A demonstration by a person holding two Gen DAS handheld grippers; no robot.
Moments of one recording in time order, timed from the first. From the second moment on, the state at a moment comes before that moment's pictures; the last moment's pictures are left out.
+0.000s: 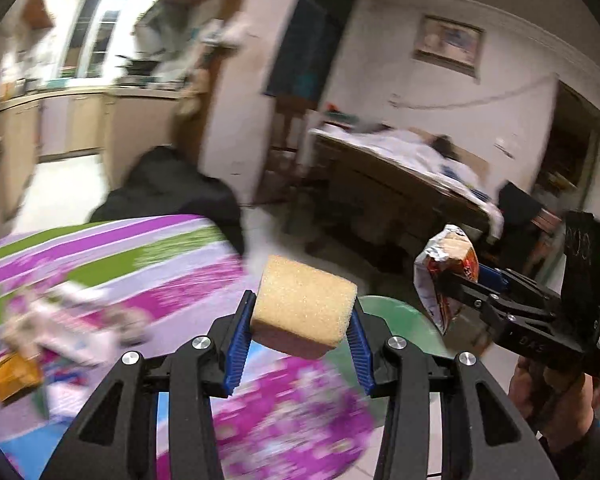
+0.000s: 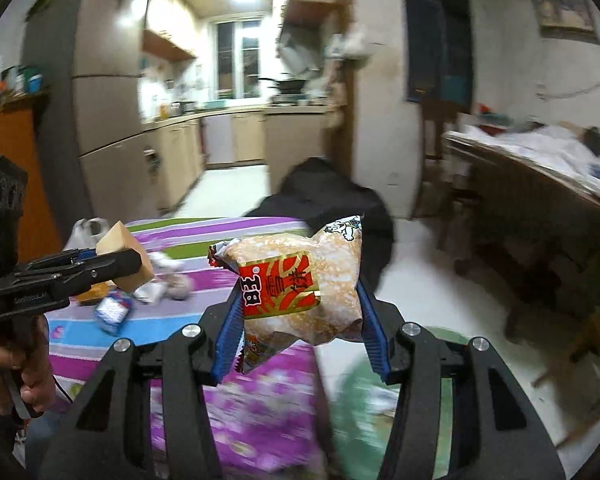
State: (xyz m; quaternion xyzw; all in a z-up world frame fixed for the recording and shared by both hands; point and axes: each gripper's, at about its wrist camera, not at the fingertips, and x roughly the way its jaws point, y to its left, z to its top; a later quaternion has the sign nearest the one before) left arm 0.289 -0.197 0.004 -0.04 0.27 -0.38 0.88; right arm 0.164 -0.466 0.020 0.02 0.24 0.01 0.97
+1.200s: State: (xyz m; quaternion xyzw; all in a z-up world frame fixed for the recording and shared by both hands) left arm 0.331 -0.457 -0.110 0.09 0.39 -0.40 0.83; right arm 0.173 -0.636 -0.076 0.13 0.39 -0.09 0.91
